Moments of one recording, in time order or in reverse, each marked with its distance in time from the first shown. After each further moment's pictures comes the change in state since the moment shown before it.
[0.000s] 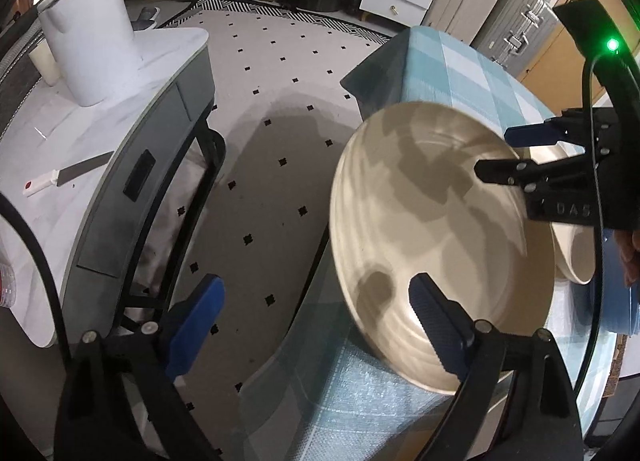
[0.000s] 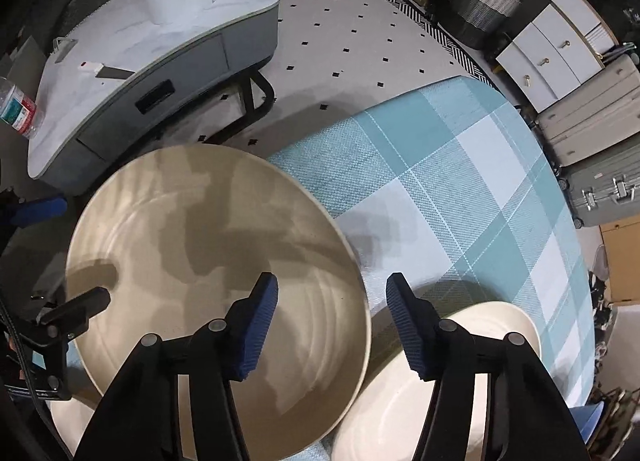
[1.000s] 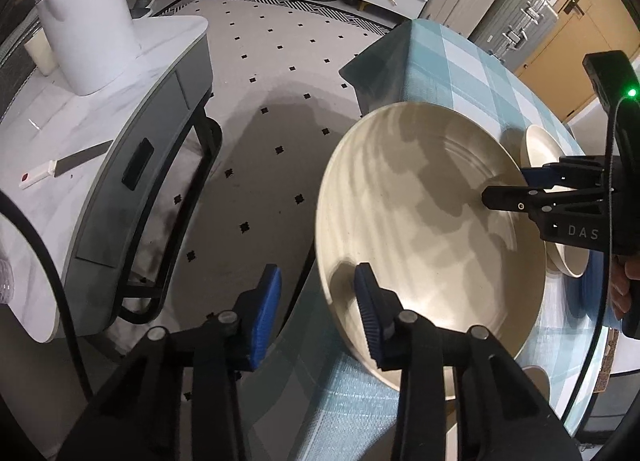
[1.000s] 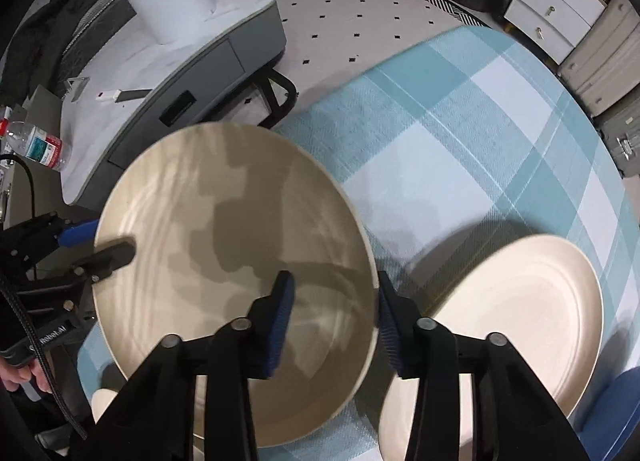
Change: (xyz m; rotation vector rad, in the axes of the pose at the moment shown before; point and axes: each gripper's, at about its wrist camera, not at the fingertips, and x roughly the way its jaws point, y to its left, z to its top) left arm -0.009 0.006 0.001 -0.003 0.047 -0.027; right arm 0.003 -0.006 -0.029 0.178 0.012 0.190
